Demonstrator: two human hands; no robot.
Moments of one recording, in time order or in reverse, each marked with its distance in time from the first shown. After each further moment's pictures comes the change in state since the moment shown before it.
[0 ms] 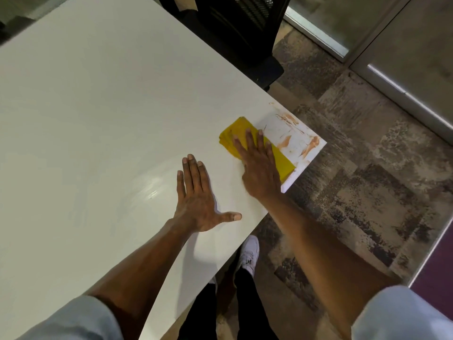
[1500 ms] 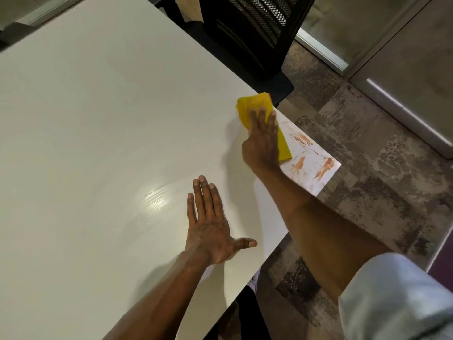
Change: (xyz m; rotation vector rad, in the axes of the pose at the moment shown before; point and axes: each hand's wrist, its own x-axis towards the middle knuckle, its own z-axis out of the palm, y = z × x) left_hand -0.002 0.001 0.003 0.055 0.109 0.005; right_hand 0.119 -0.031 -0.019 -0.003 0.080 0.237
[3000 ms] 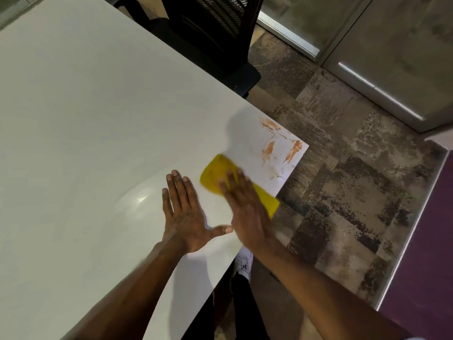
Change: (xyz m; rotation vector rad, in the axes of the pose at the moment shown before) left_hand 0.001 0.001 -0.011 -0.038 -0.157 -0.011; right_hand -0.188 0.052 0.006 0.002 -0.109 -0.270
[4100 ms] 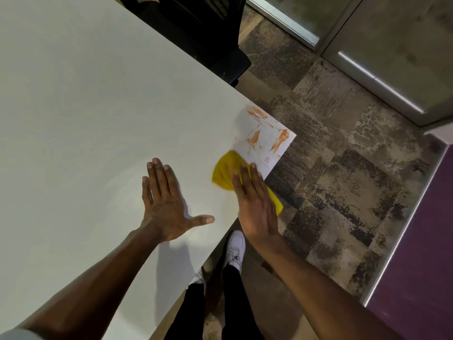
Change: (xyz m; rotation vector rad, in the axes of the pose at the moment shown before) left_hand 0.003 -0.002 0.011 -0.027 0.085 0.019; right_hand -0.031 0.041 -0.019 -0.067 0.008 0.113
